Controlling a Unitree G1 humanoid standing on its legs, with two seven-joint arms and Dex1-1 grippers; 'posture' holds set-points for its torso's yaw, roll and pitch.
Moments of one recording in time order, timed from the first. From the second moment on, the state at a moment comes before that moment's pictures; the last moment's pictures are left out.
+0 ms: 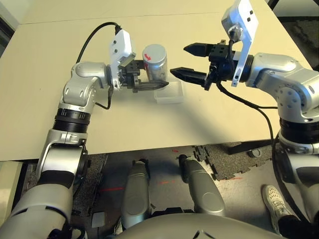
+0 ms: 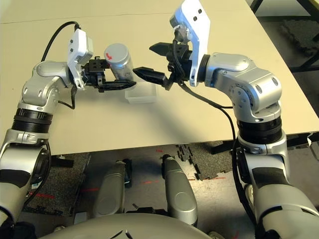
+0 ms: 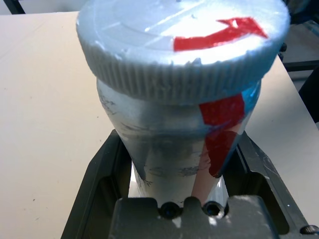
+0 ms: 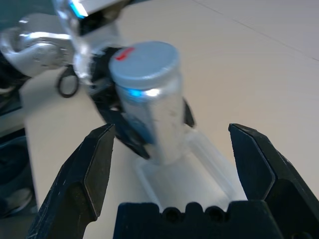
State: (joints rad) left arm -0.81 0.53 -0.10 0.30 -0.31 0.25 -1.26; right arm -0.80 -0.53 0.05 -0.35 0.63 0.96 0.73
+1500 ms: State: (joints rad) left arm -0.82 0.51 -0.12 0.31 -0.31 0.23 -1.27; right arm -0.97 -0.31 0.13 -0.15 0.49 0.88 0.70
